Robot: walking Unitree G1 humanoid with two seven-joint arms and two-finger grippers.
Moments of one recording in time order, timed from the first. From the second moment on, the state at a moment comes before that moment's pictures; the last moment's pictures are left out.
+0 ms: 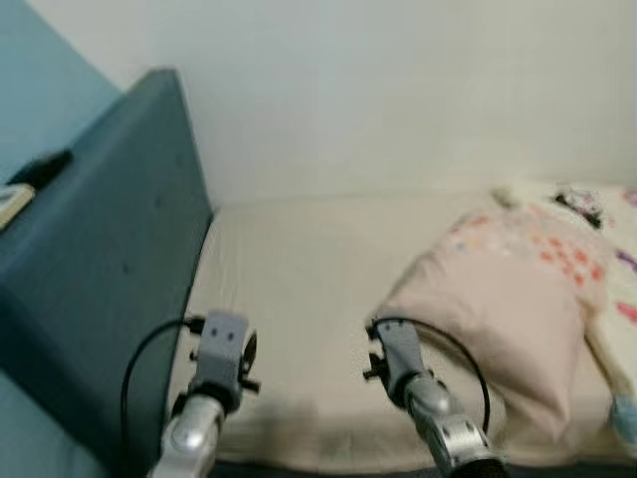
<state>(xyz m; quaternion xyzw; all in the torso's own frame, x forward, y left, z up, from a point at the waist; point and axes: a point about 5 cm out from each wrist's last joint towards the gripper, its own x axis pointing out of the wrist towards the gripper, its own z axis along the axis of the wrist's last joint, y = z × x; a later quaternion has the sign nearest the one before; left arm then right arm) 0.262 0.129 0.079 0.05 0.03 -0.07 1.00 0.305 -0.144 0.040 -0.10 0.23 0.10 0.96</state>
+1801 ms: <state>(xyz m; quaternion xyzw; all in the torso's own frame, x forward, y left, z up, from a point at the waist) 0.262 0.131 0.079 0.06 0.02 -0.06 1.00 0.305 -0.144 0.039 -0.11 0.23 0.11 0.96</state>
